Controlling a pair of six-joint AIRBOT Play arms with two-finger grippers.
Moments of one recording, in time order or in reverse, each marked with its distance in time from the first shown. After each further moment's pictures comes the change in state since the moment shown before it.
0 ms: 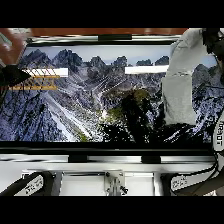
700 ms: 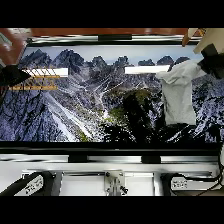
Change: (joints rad) left arm 0.000 0.000 0.000 0.000 0.000 0.000; right arm -0.051 0.164 -0.001 -0.614 -0.828 0.384
